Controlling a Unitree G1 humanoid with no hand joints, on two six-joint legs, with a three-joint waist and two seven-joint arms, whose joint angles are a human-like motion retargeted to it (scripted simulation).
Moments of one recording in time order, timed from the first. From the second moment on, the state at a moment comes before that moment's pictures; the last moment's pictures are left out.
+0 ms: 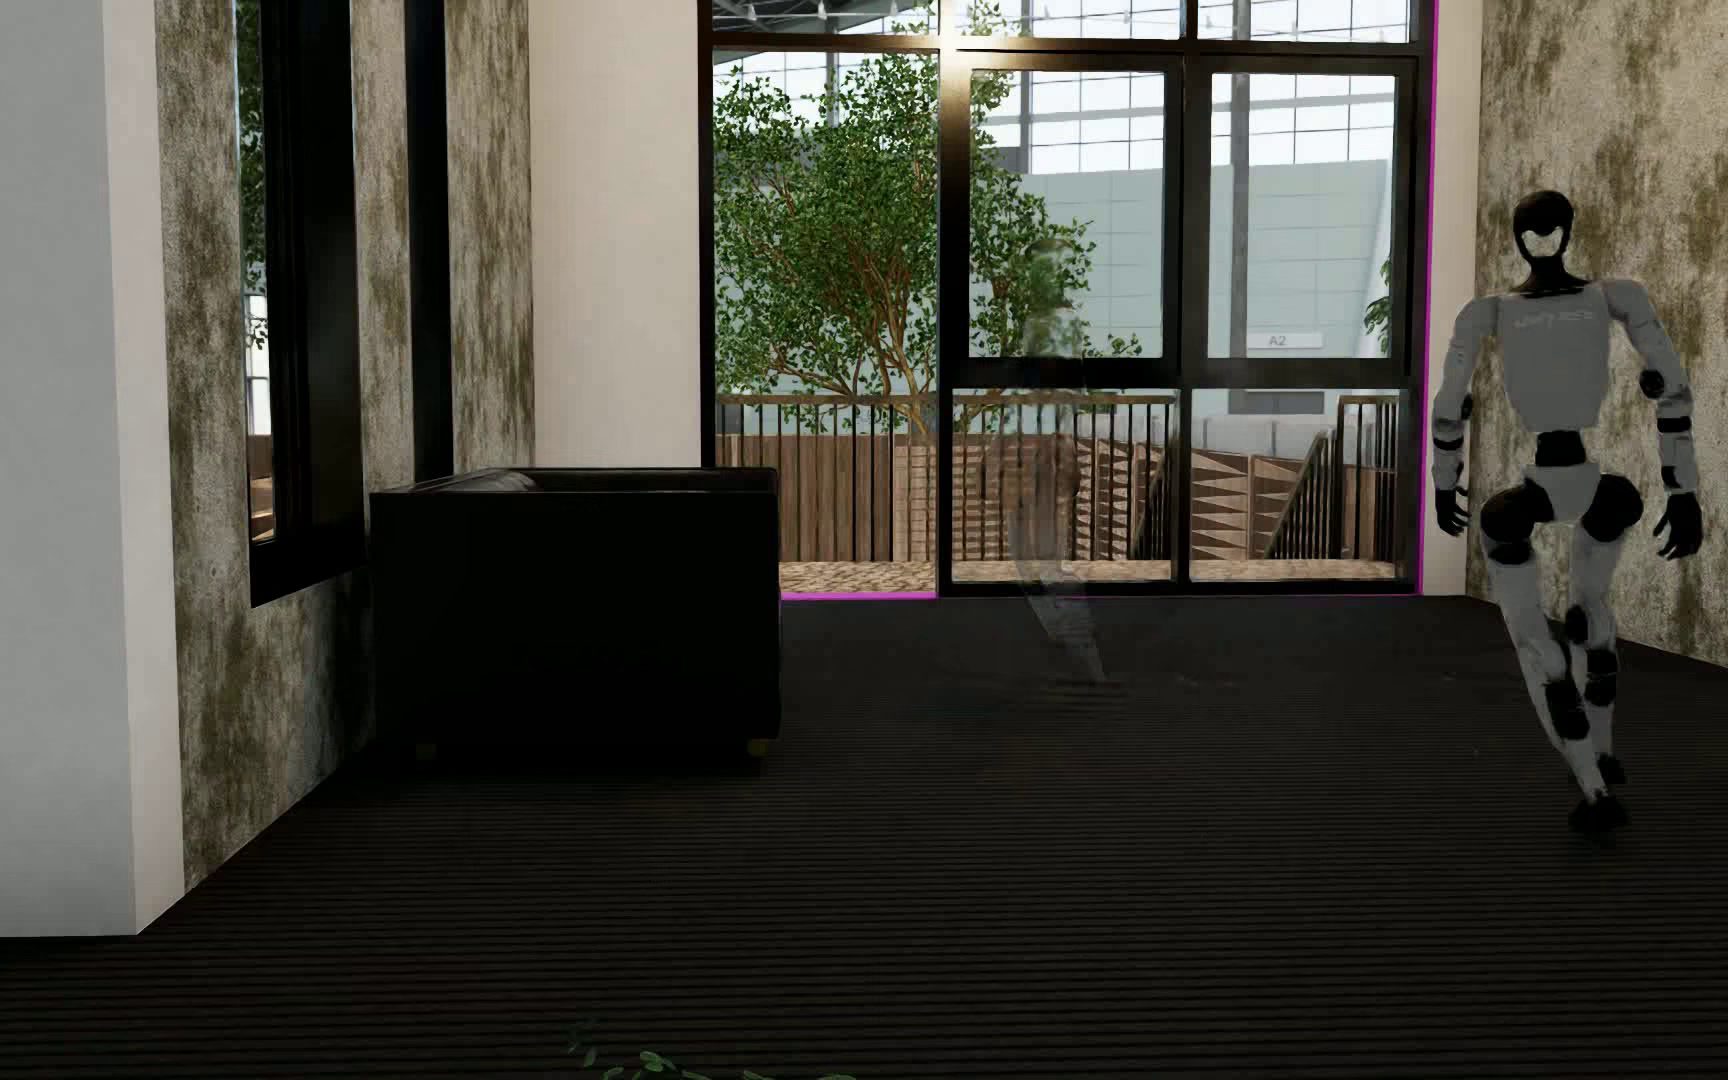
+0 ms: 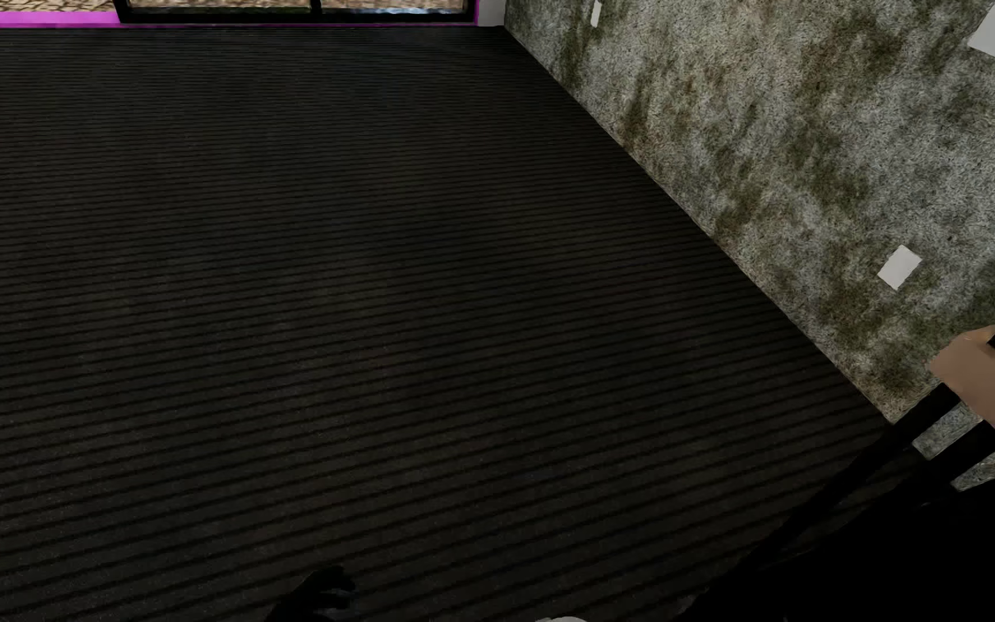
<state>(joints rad) 0.15 -0.41 -0.28 -0.13 0.03 -0.01 0.00 0.00 0.05 0.44 0.49 0.11 0.36 -0.33 0.17 0.35 -0.33 0.00 0.00 -0.30 0.61 0.72 1.06 0.00 0.00 0.00 0.00 0.00 0.00</state>
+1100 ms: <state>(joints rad) -0.26 -0.11 0.05 -0.16 -0.06 -0.12 0.00 0.00 -0.04 0.51 1.24 0.33 0.16 -0.08 0.29 0.31 -0.34 0.00 0.00 -0.38 0.61 1.00 0.89 0.00 0.00 0.00 0.00 0.00 0.00</state>
